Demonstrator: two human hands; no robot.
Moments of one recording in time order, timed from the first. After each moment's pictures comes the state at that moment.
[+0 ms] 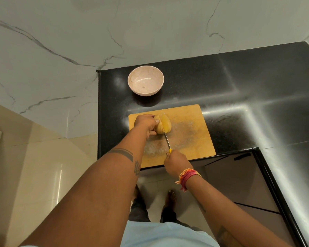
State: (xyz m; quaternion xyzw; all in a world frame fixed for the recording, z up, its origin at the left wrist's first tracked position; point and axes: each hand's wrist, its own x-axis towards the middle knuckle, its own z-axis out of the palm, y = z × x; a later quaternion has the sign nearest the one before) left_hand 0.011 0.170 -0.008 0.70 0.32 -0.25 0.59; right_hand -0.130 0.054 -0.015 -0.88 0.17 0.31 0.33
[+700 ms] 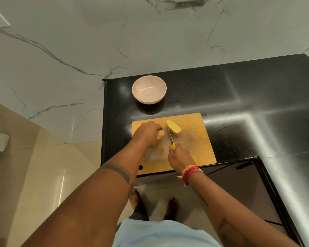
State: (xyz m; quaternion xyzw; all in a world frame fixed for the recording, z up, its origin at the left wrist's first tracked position) left_hand -0.009 0.186 0.011 0.97 -0.10 -0.21 0.12; right_hand -0.104 0.042 -0.003 -0.89 0.15 0.22 0.38
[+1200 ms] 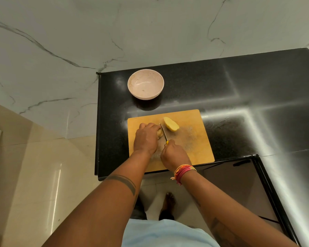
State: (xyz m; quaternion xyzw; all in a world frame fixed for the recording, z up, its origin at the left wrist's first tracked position) left_hand -0.037 0.170 -0.022 0.98 -0.06 -0.07 0.18; right_hand -0.096 0.054 -0.018 -0.93 0.10 0.20 0.30
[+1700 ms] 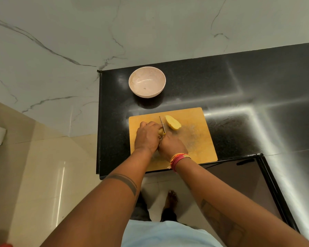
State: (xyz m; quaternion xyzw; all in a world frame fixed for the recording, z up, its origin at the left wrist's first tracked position) left_hand -0.035 0.170 -0.017 0.98 -0.05 -0.08 0.20; right_hand -0.058 0.066 -0.034 -0.93 0.08 0.23 0.29
